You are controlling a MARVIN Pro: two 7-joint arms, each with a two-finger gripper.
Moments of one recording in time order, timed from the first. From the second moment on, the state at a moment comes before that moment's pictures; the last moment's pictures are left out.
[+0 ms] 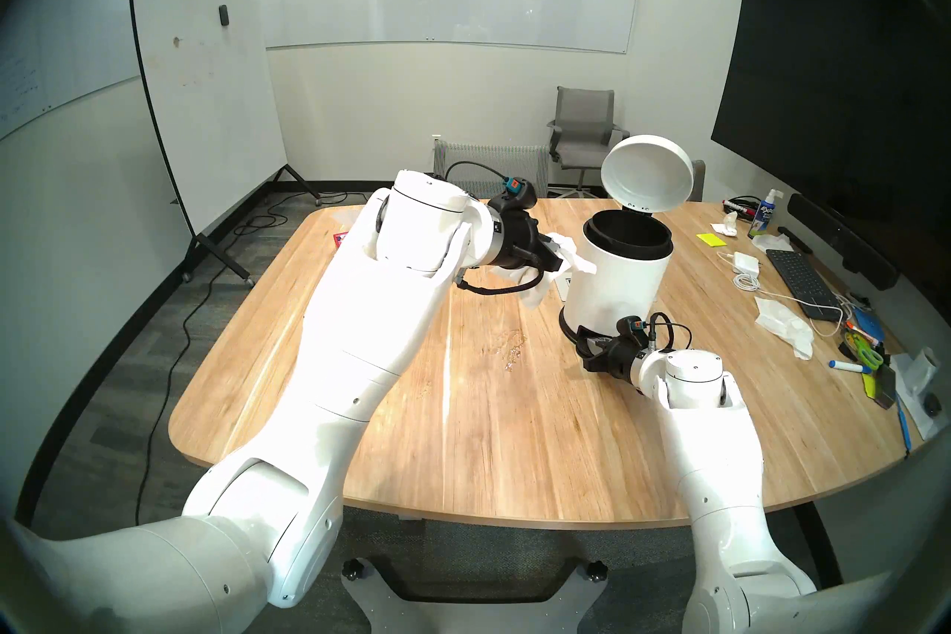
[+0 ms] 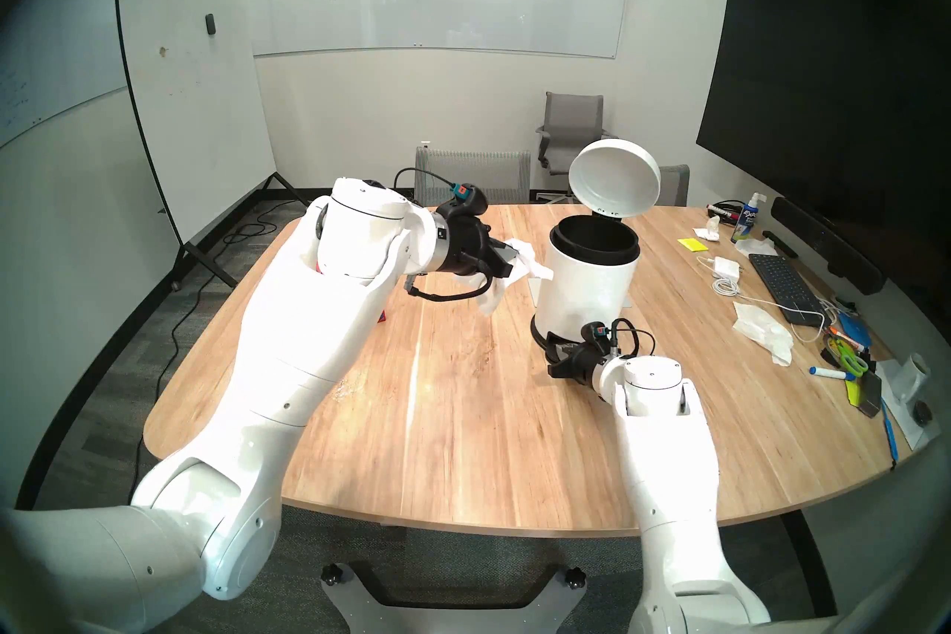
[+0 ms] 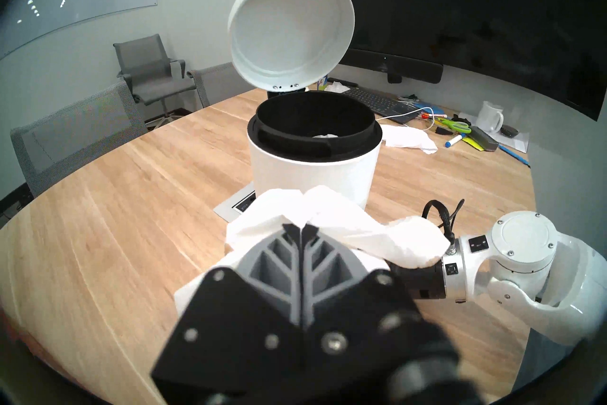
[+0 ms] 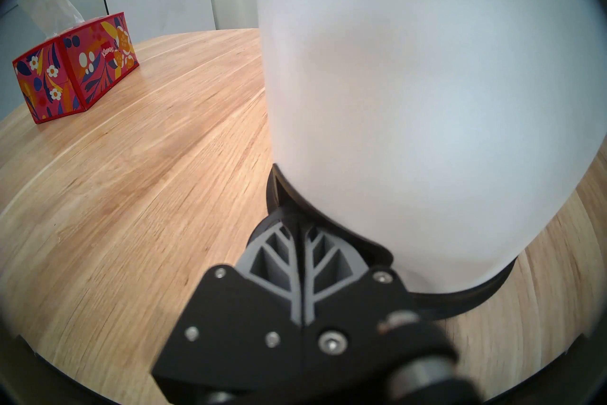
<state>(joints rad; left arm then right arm) 0.94 -1.55 -1.18 -1.59 0.02 0.96 -0.64 -1.33 -1.46 1.74 -1.30 -0.19 0.40 0.57</state>
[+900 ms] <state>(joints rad) 0.72 -1.73 -1.14 -1.32 0.02 0.96 -0.54 -1.33 -1.46 1.74 -1.30 -0.19 0.40 0.57</state>
